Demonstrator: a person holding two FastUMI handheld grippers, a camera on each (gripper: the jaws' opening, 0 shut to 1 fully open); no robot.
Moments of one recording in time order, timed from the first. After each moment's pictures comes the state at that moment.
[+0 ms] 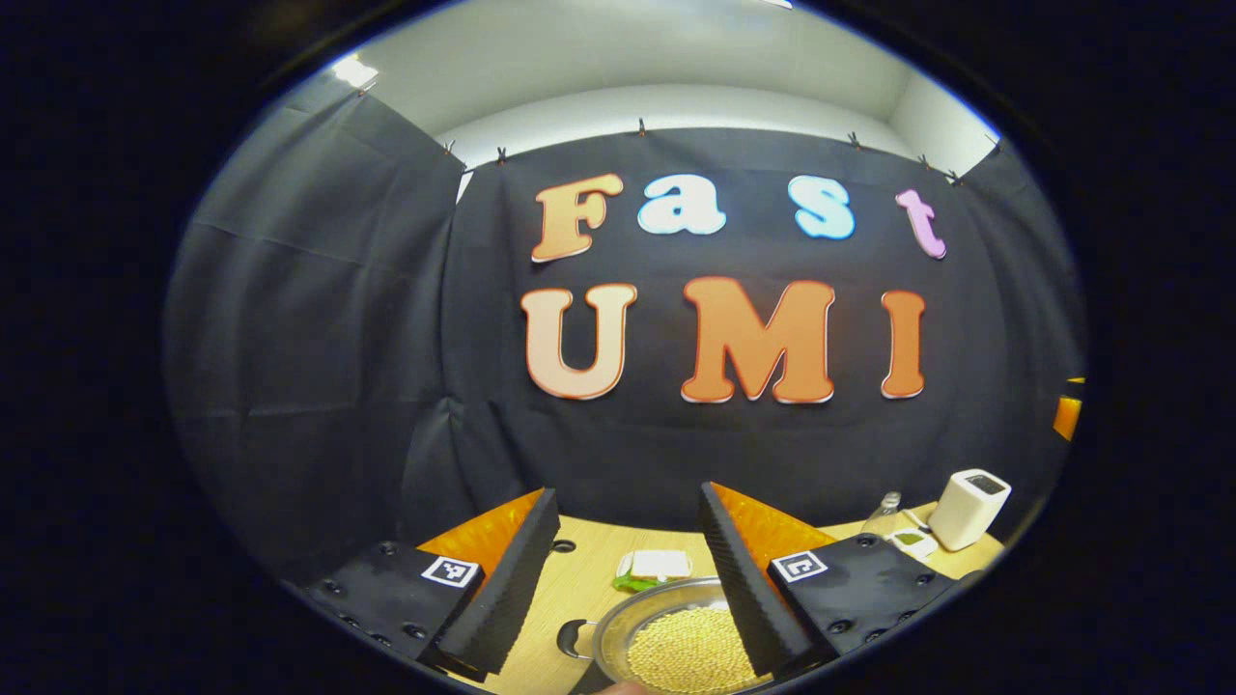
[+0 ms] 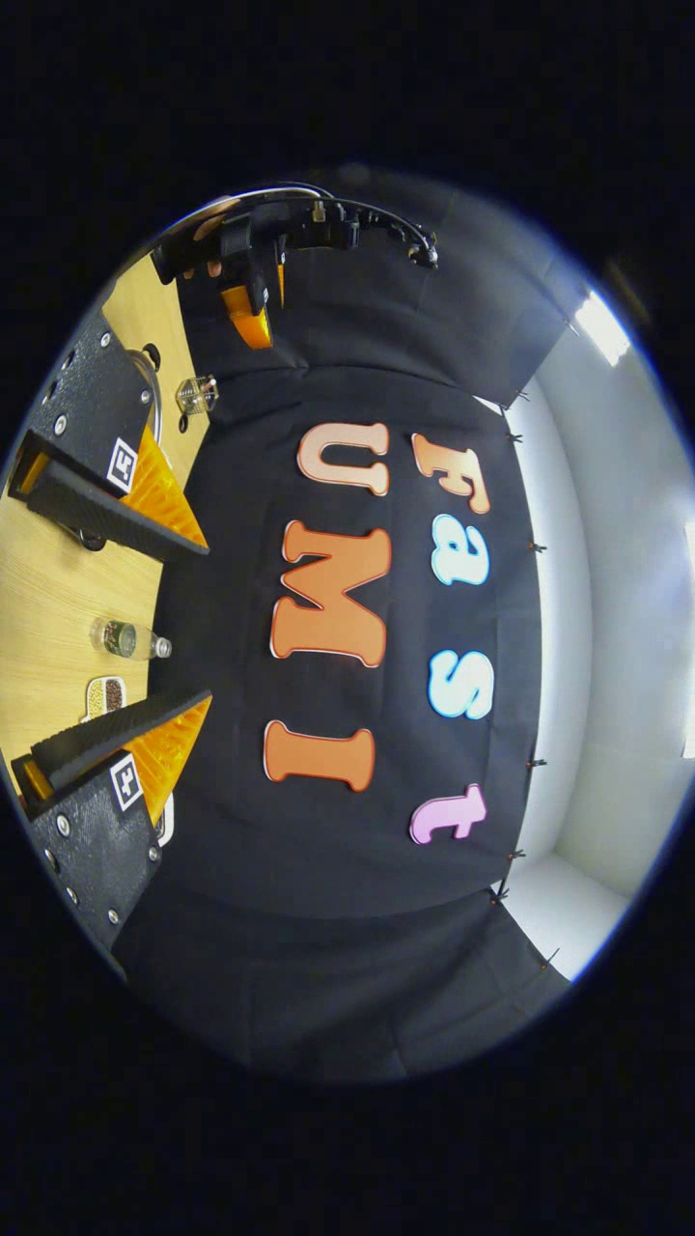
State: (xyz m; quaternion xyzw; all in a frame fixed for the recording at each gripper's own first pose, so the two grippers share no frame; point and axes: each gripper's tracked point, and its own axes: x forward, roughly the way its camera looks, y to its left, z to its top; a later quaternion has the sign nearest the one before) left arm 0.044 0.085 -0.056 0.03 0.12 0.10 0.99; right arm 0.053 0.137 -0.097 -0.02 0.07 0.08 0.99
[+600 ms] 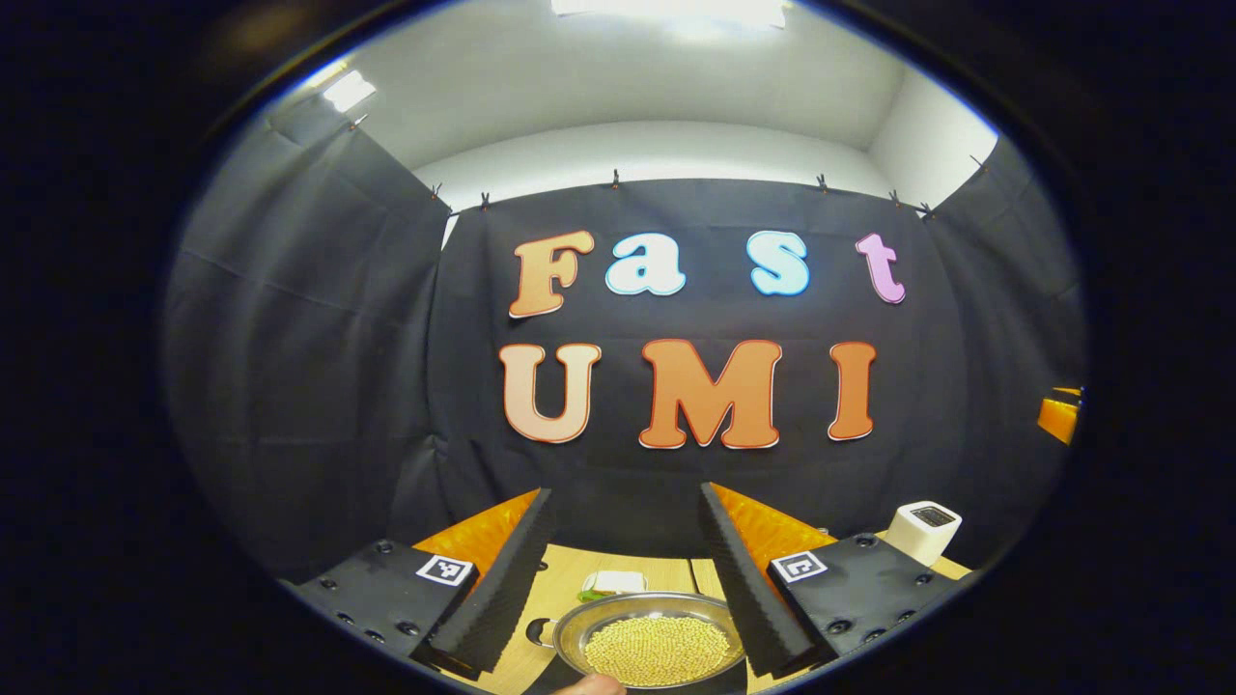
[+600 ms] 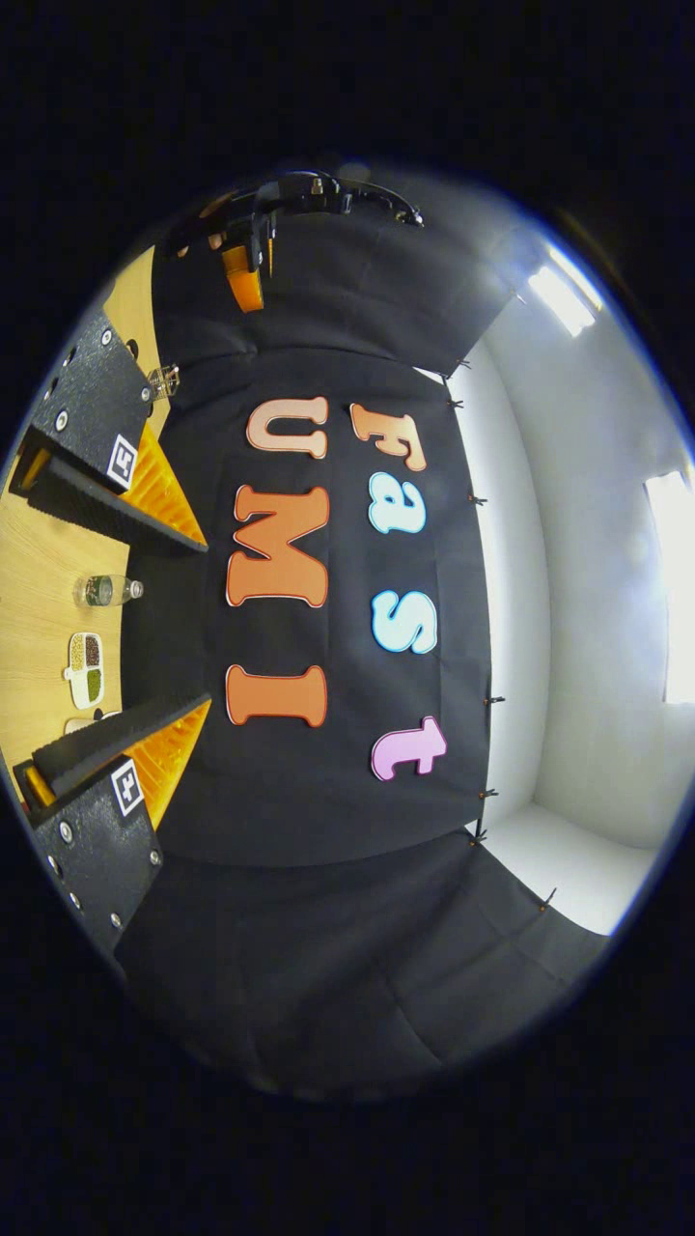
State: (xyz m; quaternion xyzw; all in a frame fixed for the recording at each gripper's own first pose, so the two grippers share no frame) left arm 0.006 0.024 0.039 0.04 0.07 0.08 0.99; right arm 0.018 0.035 -0.056 0.02 0.02 0.05 1.00
